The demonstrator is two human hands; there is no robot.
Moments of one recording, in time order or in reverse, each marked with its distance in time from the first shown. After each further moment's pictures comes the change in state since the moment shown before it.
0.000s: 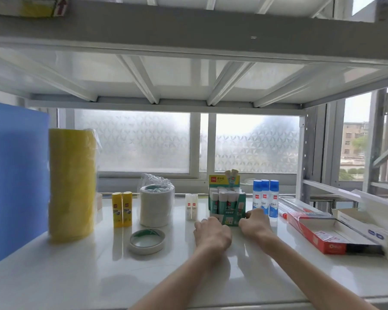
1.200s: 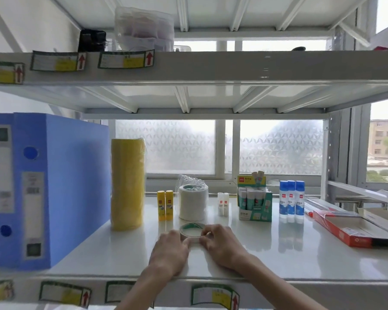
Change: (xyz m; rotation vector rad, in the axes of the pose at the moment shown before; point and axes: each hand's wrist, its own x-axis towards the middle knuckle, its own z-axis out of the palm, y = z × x) left_hand -0.073 -0.144 -0.121 0.111 0.208 0.075; right_hand -0.139 -0.075 0.080 -0.149 -0.295 -0.527
